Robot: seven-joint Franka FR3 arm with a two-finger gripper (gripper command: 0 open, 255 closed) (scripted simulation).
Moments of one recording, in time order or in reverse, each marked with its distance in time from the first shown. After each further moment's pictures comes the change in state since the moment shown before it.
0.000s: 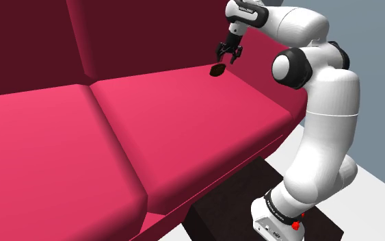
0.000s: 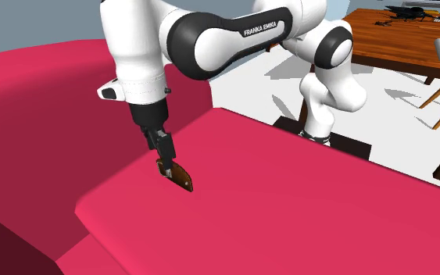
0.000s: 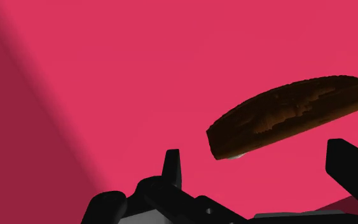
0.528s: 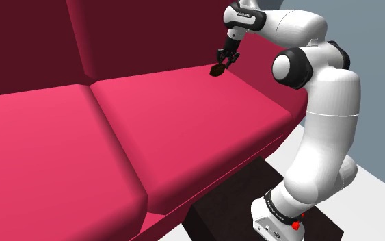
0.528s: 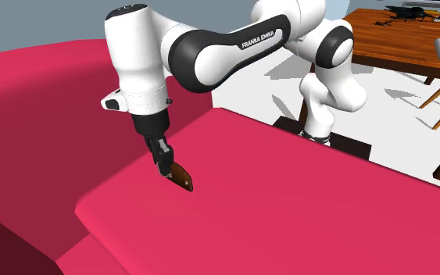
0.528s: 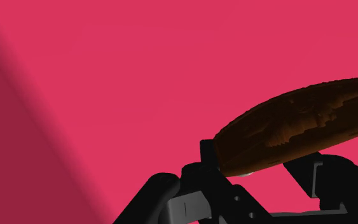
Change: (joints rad) arm 0.006 -0.006 0.000 -0.070 0.000 0.064 -0.005
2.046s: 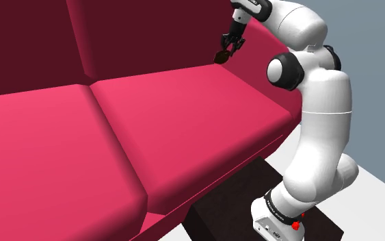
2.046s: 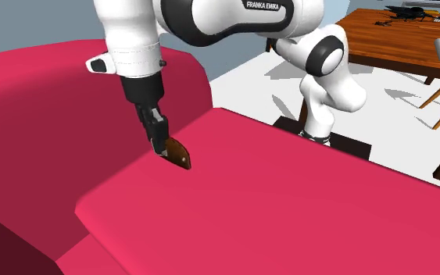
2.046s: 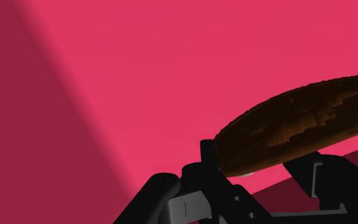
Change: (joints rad) arm -0.041 0.083 0.005 0.339 0.013 -0.253 0.021
